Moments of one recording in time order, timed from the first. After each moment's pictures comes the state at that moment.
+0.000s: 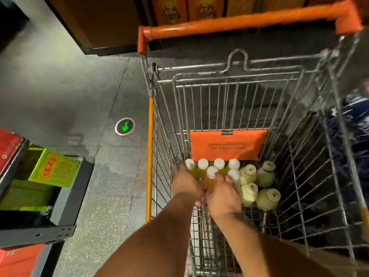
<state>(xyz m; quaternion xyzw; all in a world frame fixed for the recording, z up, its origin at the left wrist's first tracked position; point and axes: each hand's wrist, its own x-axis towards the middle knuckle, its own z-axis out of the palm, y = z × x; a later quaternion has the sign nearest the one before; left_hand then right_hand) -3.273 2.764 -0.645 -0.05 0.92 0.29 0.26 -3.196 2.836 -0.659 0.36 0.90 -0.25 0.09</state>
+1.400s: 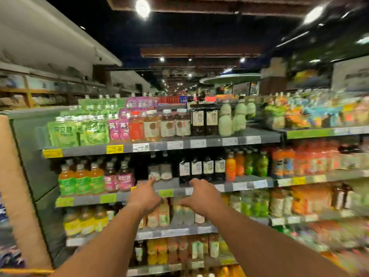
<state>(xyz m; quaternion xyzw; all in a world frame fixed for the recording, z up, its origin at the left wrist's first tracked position) -2.612 2.477 -0.115 0.83 0.49 0.17 0.18 -2.456 2.356 -0.112 0.82 0.52 -0.03 -0.24</state>
